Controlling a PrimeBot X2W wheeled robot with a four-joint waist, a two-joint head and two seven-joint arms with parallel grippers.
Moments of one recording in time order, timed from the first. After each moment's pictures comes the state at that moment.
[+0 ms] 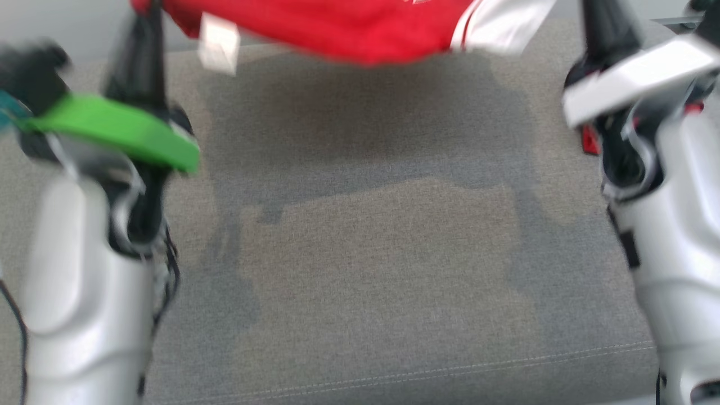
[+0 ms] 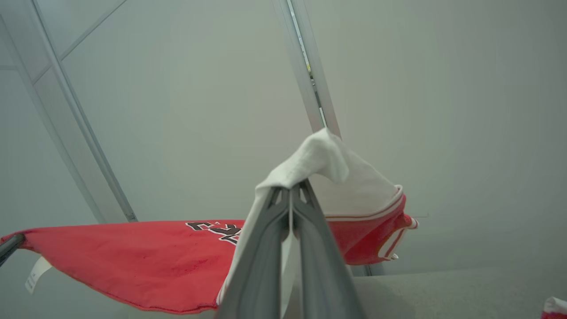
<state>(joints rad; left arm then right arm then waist) -0.69 0.07 -0.11 0.17 -0.57 -0.10 -0.02 -0.72 -0.16 0.18 0.27 0.56 0.11 -0.09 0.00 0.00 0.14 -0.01</state>
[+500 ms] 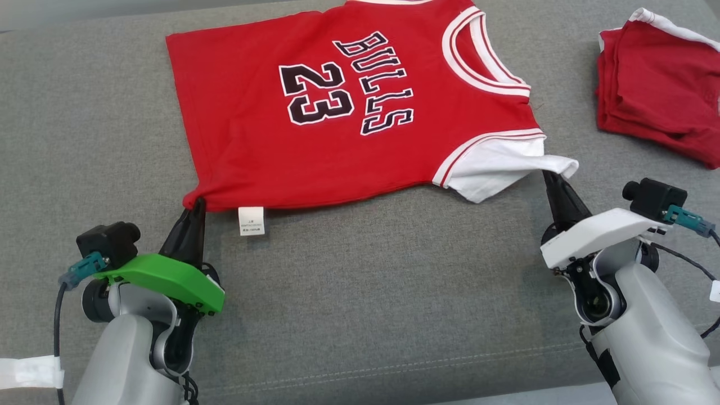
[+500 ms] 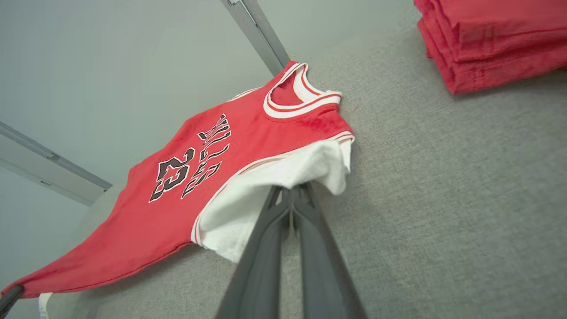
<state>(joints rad) -0.30 0.07 -0.16 0.40 -0.60 -0.11 -0.09 -0.34 -0.11 0.18 0.48 0.67 0.11 -0.12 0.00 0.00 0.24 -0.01</state>
